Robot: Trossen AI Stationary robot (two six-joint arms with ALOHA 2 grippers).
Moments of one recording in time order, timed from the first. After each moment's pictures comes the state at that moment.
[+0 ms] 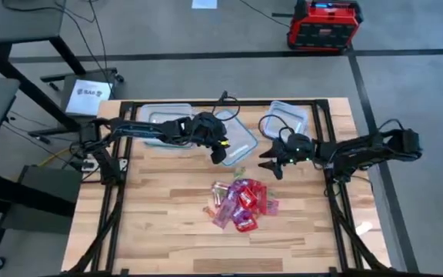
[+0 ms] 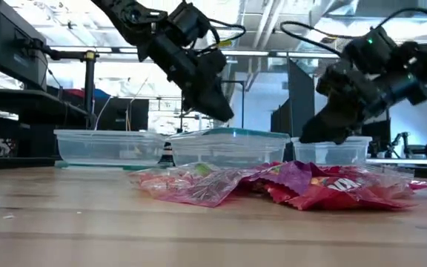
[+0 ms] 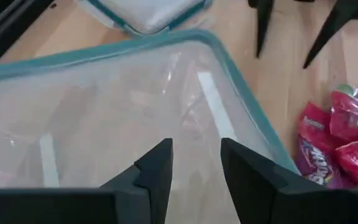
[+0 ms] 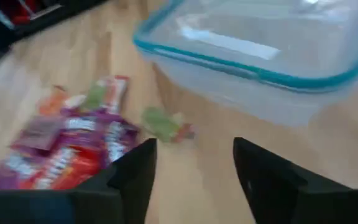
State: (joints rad) left arm 0.27 1.74 1.11 0.06 0.04 -0.07; right arm -0.29 1.26 0.20 0.58 -0.18 0.19
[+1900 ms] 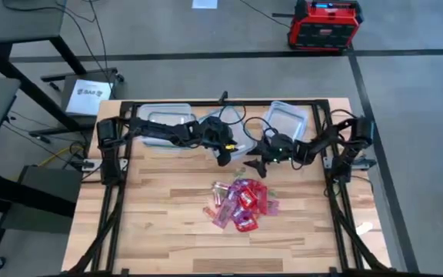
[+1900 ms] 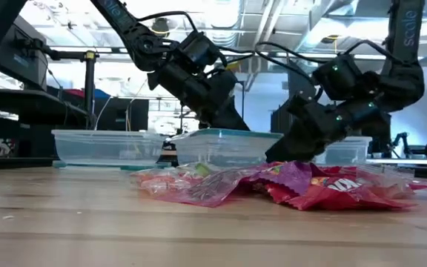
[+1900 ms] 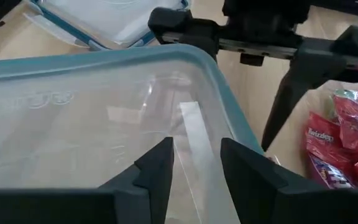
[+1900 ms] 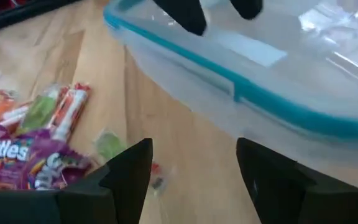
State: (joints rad) left arm 0.28 1.91 1.12 0.14 0.16 -0.02; right arm -0.30 1.75 0.36 0.99 -0.21 0.15
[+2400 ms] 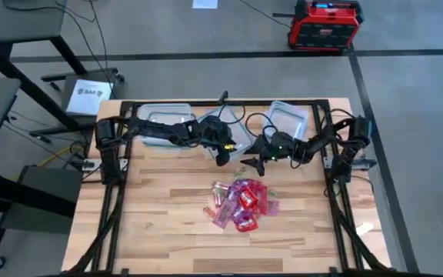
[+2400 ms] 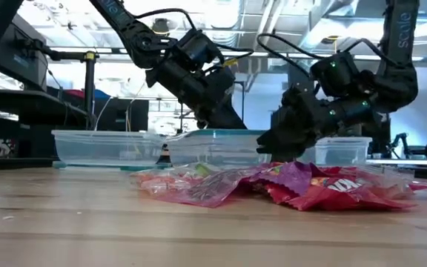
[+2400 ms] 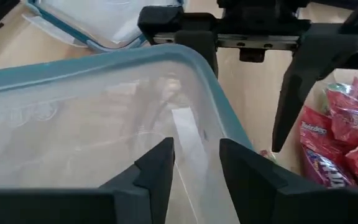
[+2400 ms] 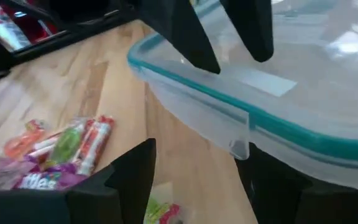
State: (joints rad) left arm 0.27 1.91 1.11 0.11 0.19 0.00; right arm -0.30 1.76 0.38 1.07 -0.31 0.19
